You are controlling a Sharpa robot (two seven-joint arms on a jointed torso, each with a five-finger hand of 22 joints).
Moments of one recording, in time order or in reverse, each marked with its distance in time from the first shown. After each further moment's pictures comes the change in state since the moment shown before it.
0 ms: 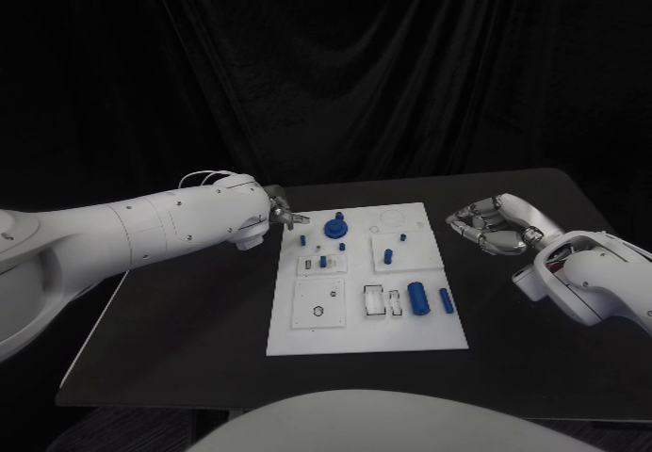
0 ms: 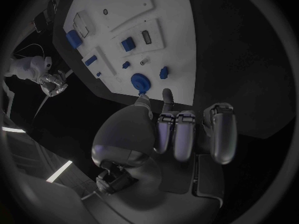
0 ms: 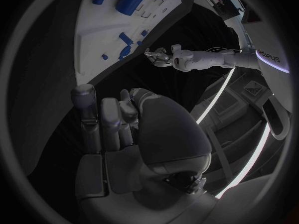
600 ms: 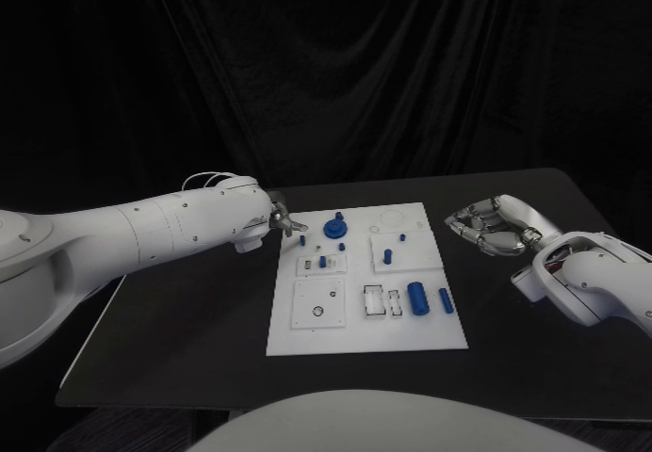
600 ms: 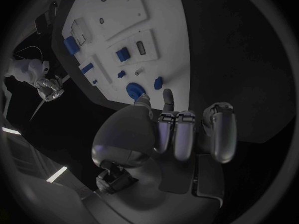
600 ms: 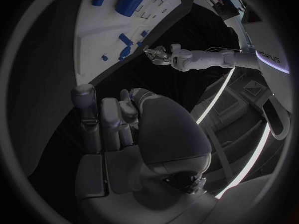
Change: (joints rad) left arm -0.014 0.029 0.000 -0.052 0.000 0.078 -0.009; left_hand 0.022 0.004 0.011 -0.011 0.051 -0.011 0.004 -0.018 -0.010 0.003 0.003 0.000 0.000 0.001 0.007 0.000 0.000 0.000 -0.004 0.004 -0.004 0.000; right arm -0.003 0.001 0.000 0.001 0.000 0.000 -0.001; right_hand 0.000 0.000 0.003 -0.003 0.005 0.000 0.000 0.000 0.000 0.000 0.000 0.000 0.002 0.000 0.000 0.000 0.002 0.000 0.000 0.000 0.000 0.000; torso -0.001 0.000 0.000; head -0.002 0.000
